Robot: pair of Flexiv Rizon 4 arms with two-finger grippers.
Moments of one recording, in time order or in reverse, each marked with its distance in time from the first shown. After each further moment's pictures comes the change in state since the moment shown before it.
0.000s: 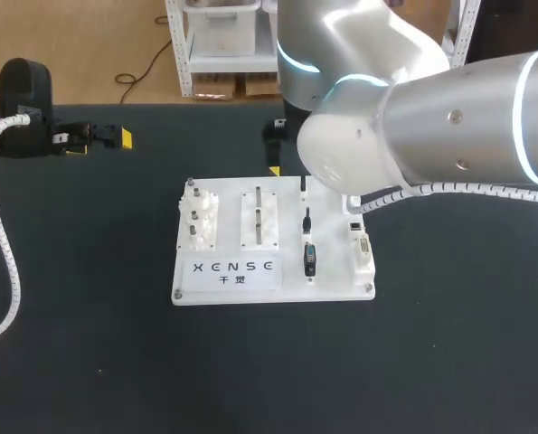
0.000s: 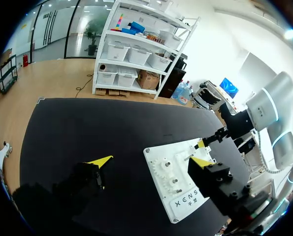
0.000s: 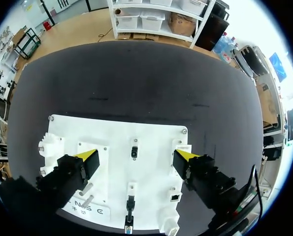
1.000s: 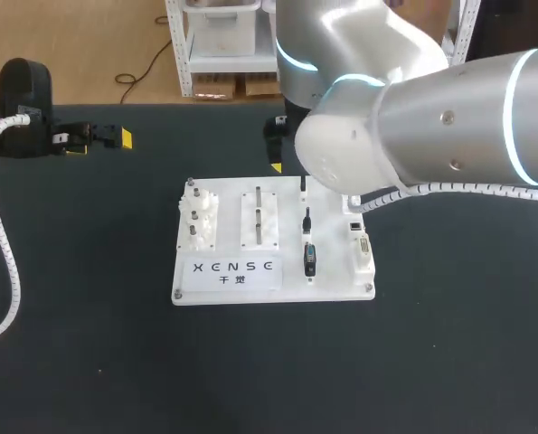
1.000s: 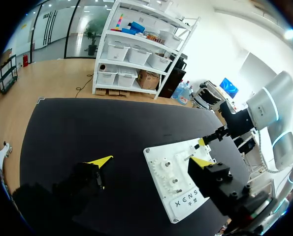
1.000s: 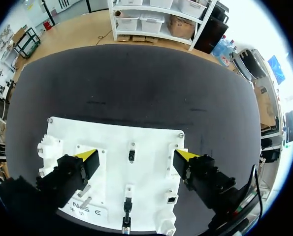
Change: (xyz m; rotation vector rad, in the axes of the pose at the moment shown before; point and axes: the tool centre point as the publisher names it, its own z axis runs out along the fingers) left arm 0.000 0.000 0.000 0.000 0.000 0.000; right arm -0.005 -0.002 -0.003 0.015 -0.021 -0.015
